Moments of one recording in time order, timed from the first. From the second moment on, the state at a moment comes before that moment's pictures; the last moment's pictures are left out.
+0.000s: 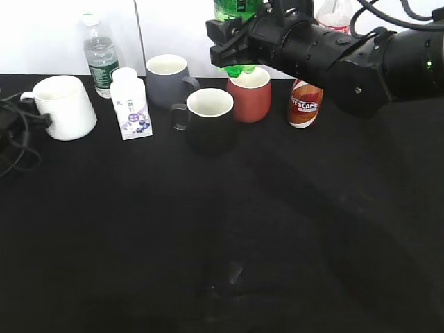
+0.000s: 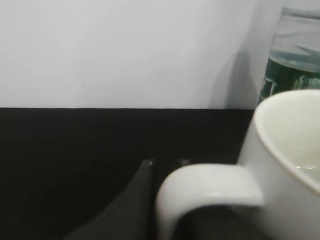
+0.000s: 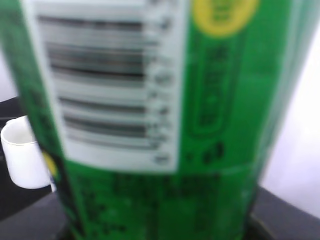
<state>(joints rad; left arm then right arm) 0.16 2.39 -1.10 0.28 -1.13 -0.15 0.53 1.91 -1.14 -0.22 -0.64 0.14</state>
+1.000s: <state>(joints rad) -0.14 1.61 -0.38 0.30 -0.92 -0.16 0.02 2.11 -0.79 -0.23 -1.09 0.14</state>
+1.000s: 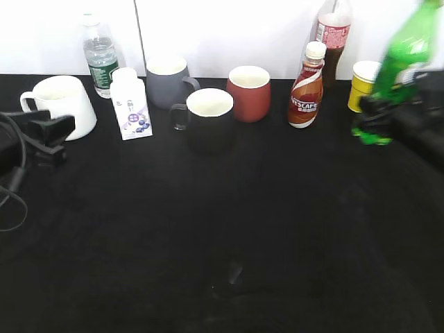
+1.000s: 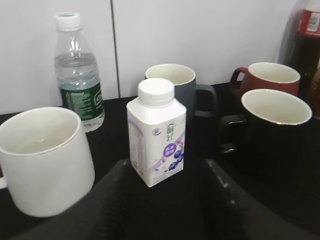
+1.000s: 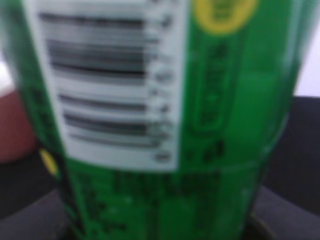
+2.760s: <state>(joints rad) -0.36 0.21 -0.78 0.10 1.23 -0.18 0.24 0.23 -0.50 0.04 1.04 0.01</state>
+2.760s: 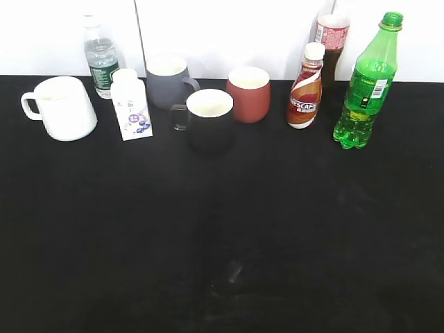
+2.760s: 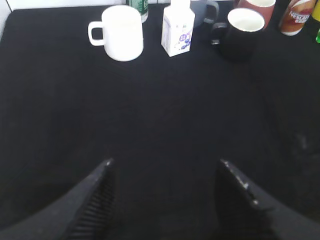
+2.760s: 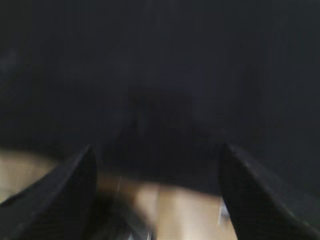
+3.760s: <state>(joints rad) -0.08 0.02 -0.53 -0.01 1.06 -0.02 0.02 0.00 -0.50 0.03 1.05 0.00</state>
